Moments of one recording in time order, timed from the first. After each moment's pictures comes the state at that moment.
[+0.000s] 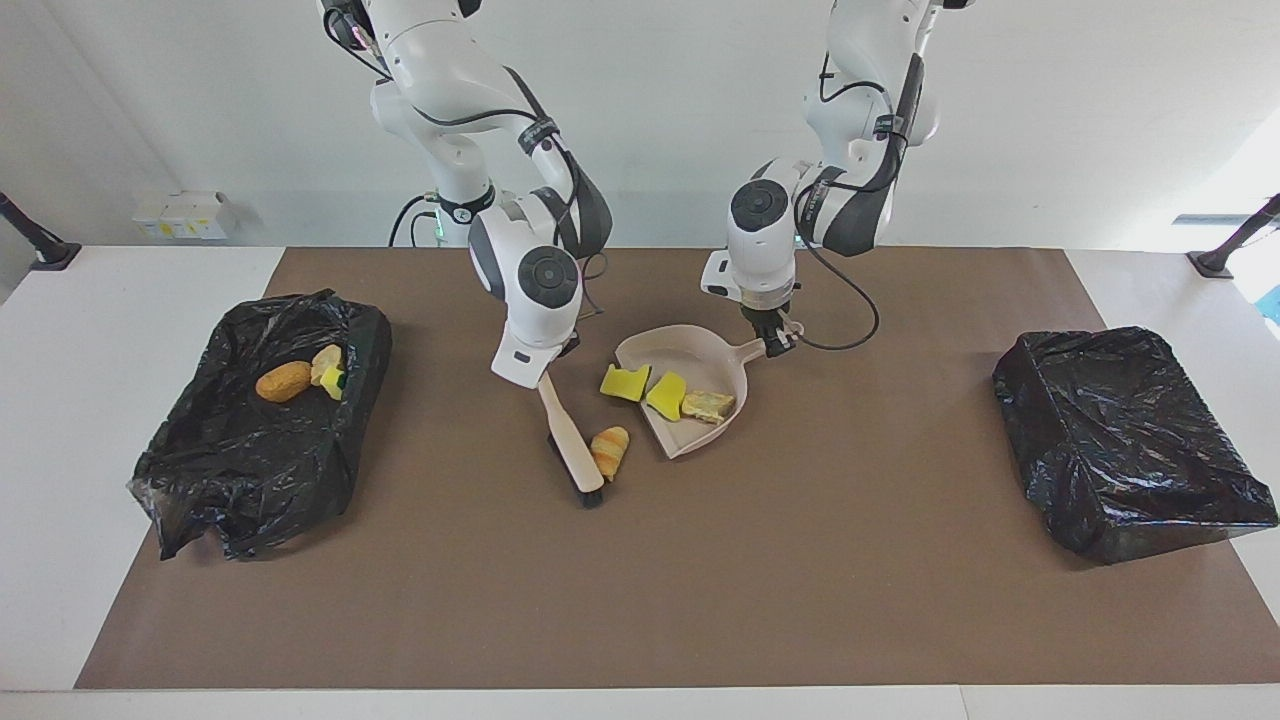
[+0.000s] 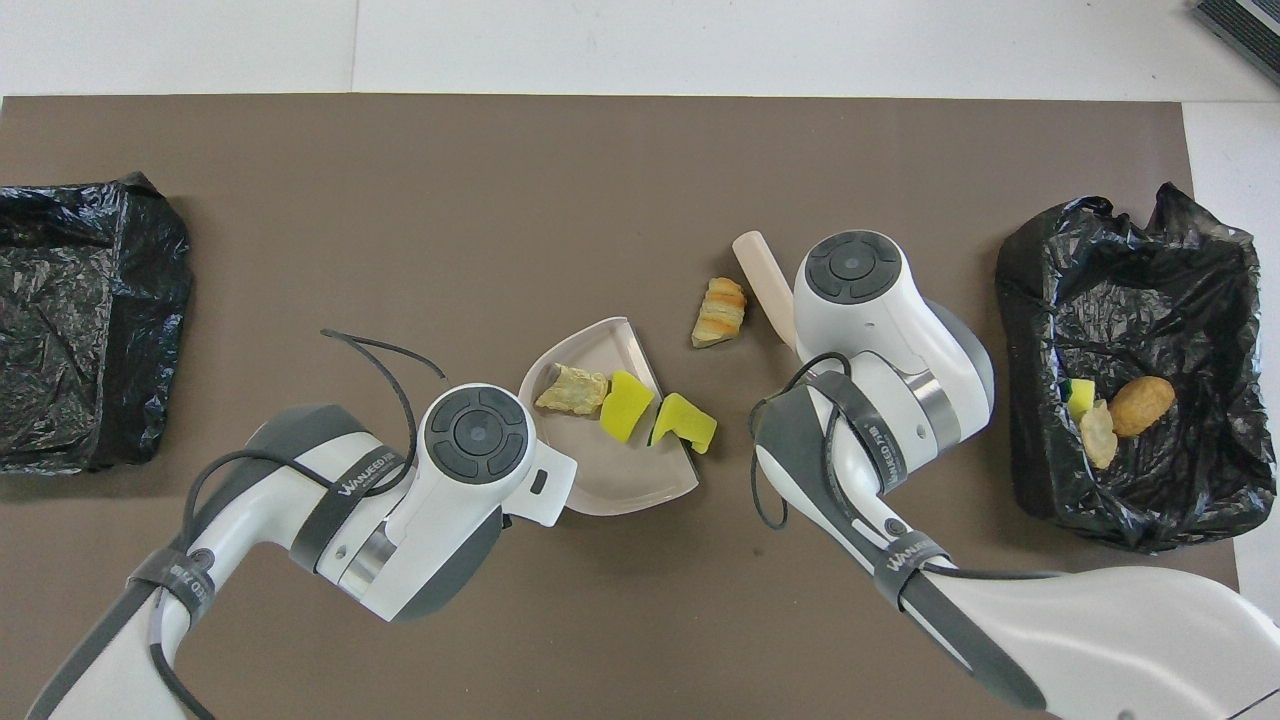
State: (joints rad) left arm -0.41 0.09 -0.19 -2.15 0.17 2.01 0.51; right arm 0.10 0.28 0.36 -1.93 -0.10 1.79 0.14
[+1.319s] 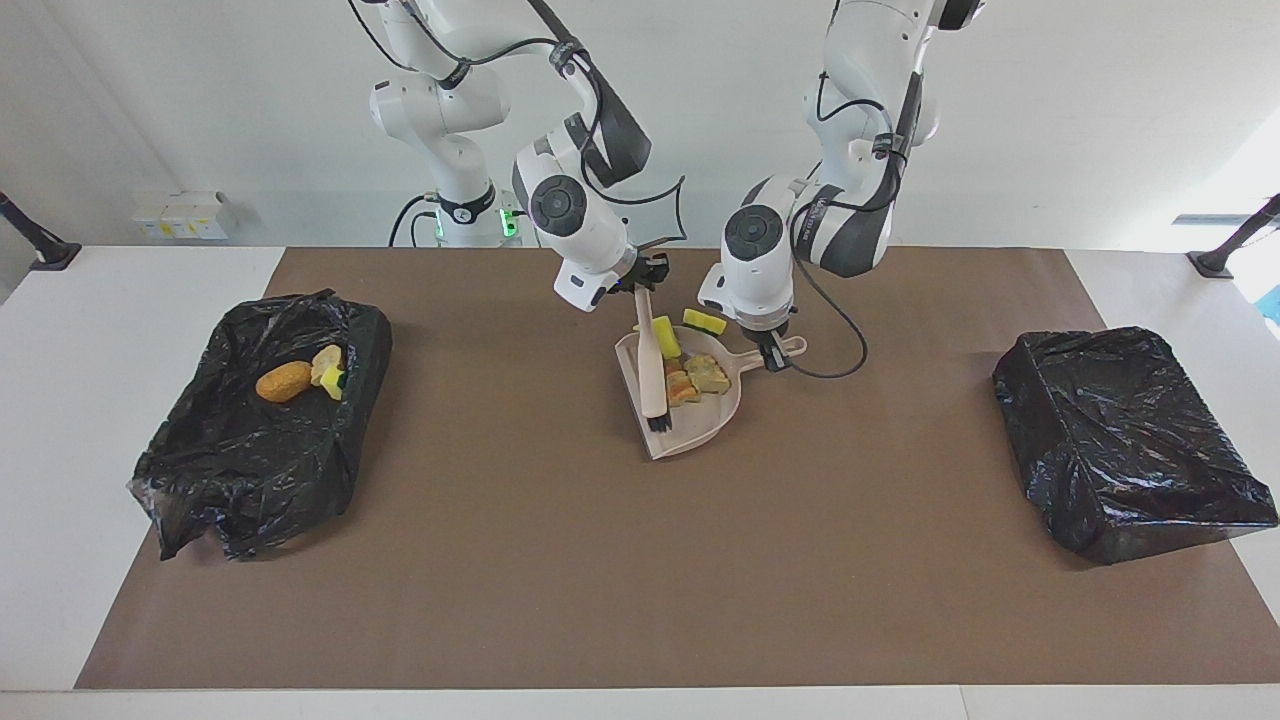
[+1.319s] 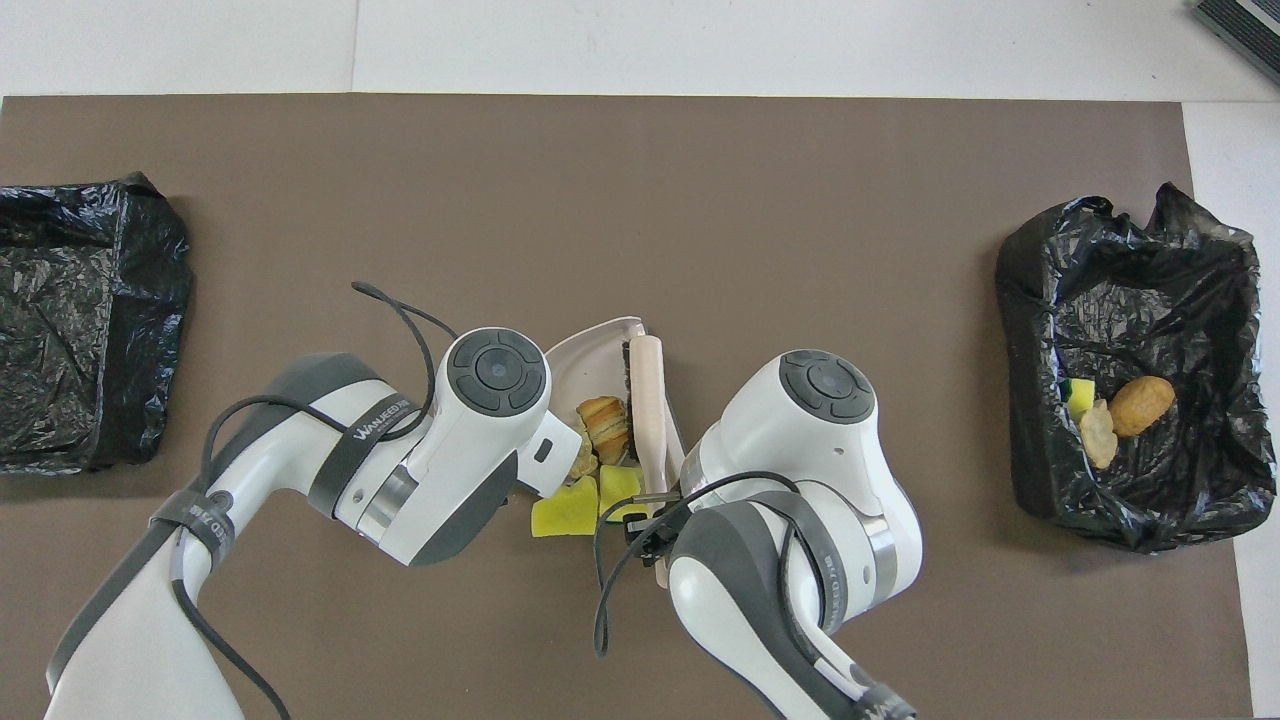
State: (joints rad) left arm -0.41 0.20 -0.19 -2.02 0.18 1.97 0.70; right arm 0.21 0.09 0.36 -2.08 0.48 1.94 0.27
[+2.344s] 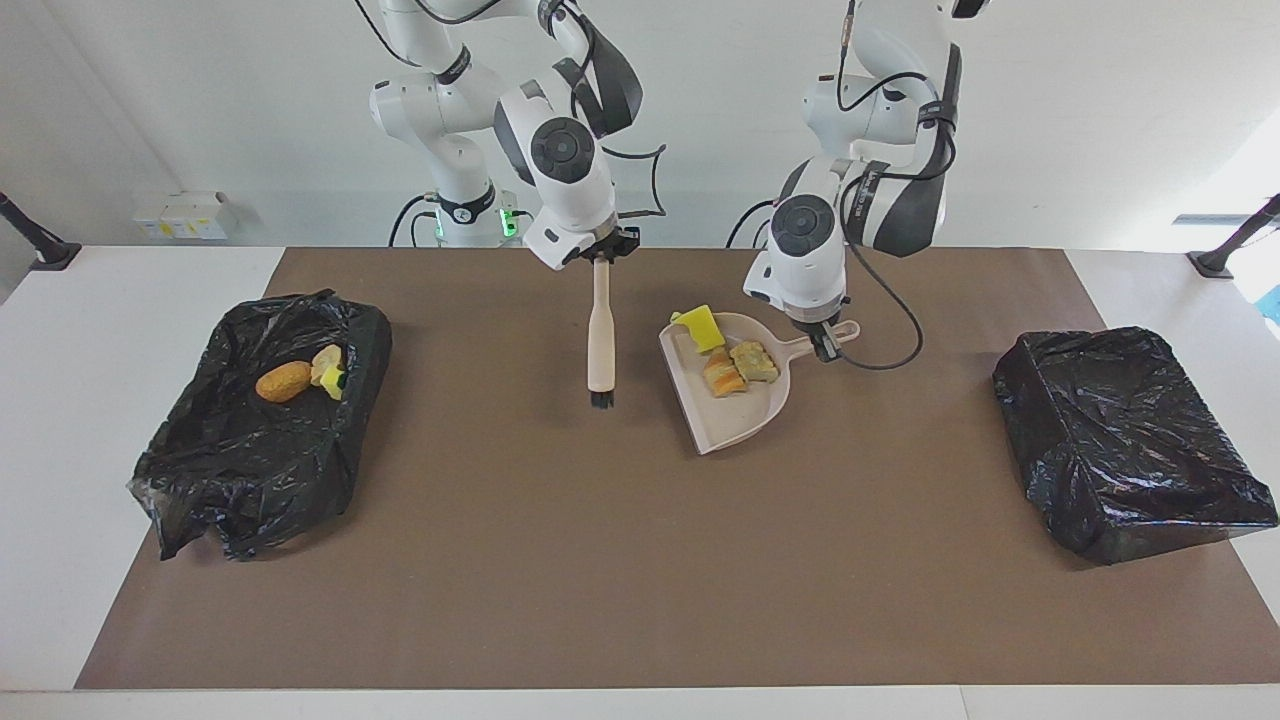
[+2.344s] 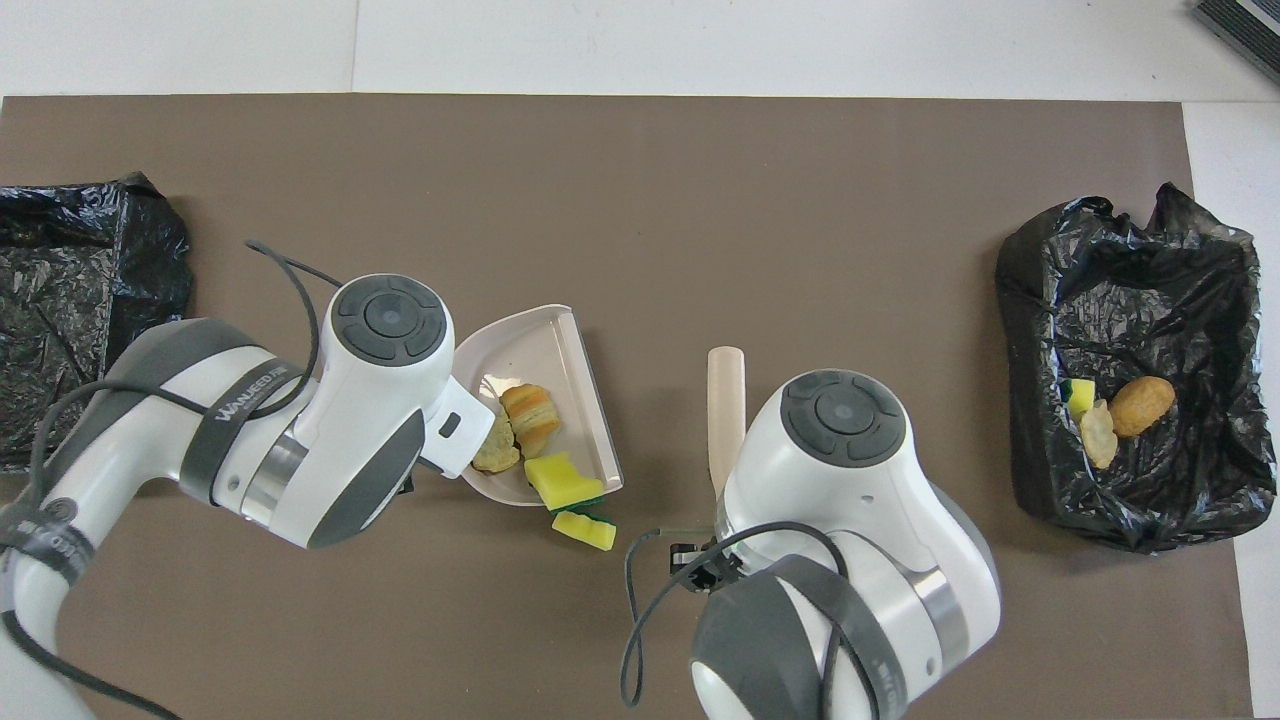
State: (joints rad) left arm -0.29 0.08 -0.17 -1.99 0.24 1.76 0.82; right arm 0.23 -0.05 0.36 -2.07 0.31 1.68 0.58
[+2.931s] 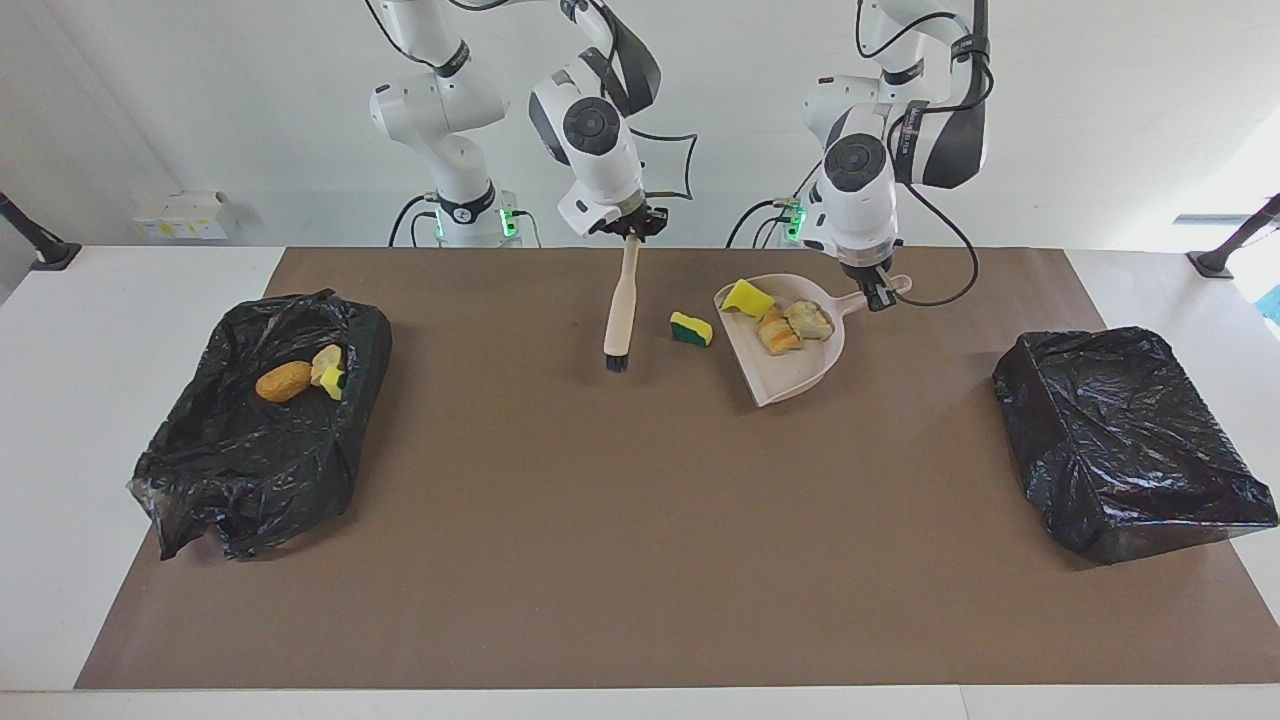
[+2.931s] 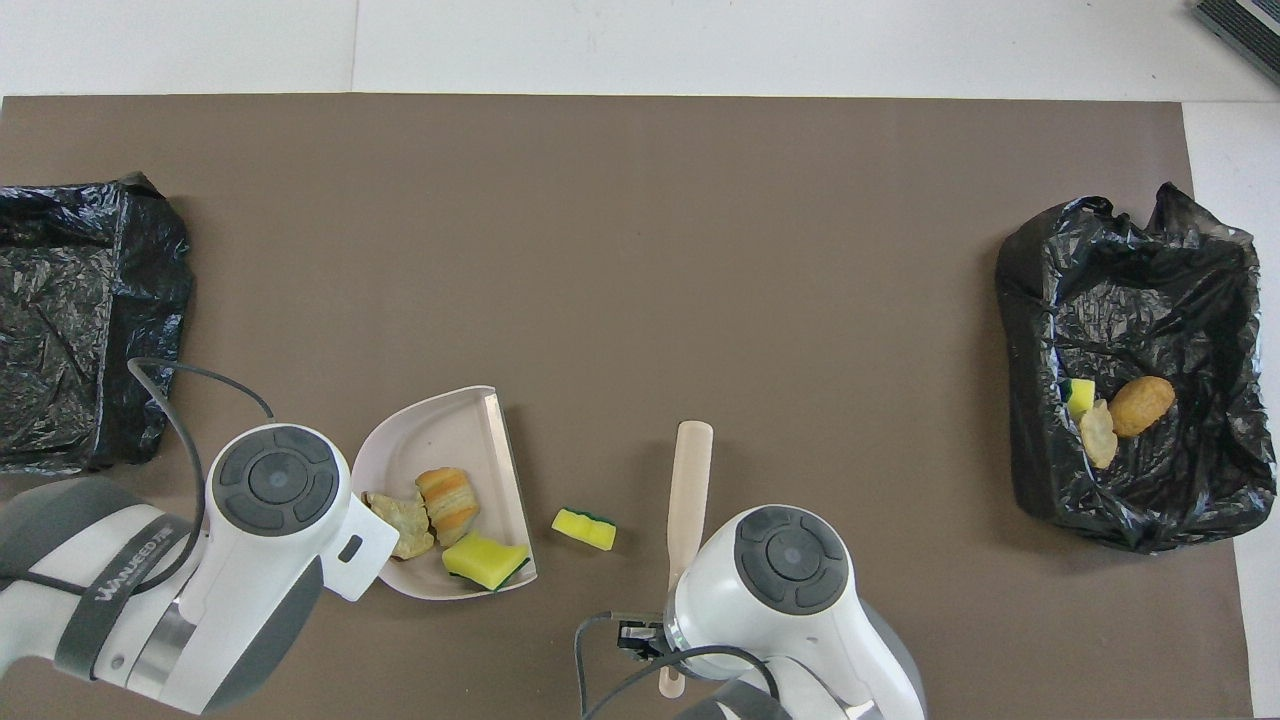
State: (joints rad) left arm -0.23 -0.26 -0.17 -2.41 0.29 1.85 0.88; right arm 0.36 -0.13 0.36 -2.28 0.46 1.92 0.65
